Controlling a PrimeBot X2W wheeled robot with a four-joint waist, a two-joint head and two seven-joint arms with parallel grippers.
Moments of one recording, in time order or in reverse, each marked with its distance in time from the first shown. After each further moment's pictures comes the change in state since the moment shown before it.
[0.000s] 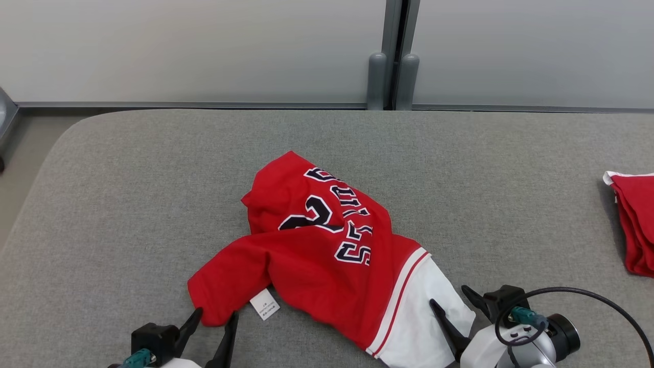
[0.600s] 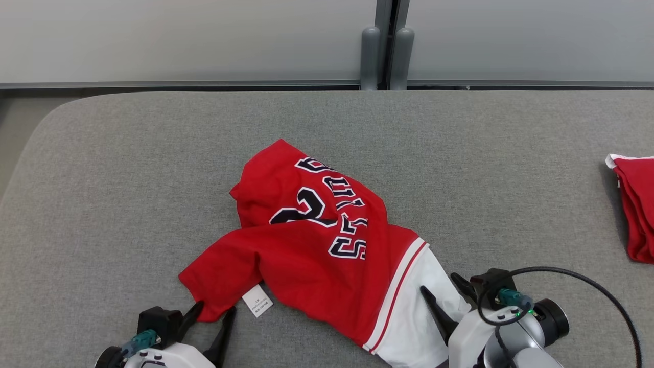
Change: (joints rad) left arm -0.107 0.052 -0.058 0.136 -0.013 0.002 0.021; right arm -0.058 -0.002 0.062 0.002 0.024 0.000 0.064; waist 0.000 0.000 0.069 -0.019
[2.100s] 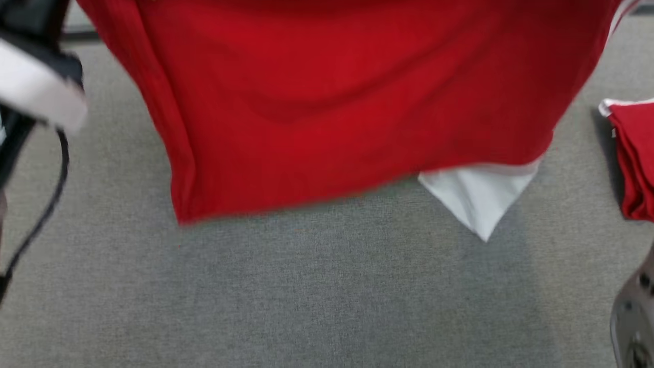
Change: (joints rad) left arm -0.715 0.313 0.081 -0.592 -0.226 0.013 0.412; right arm -0.818 0.004 -0.444 -0.486 0.315 -0.001 0.354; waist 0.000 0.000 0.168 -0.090
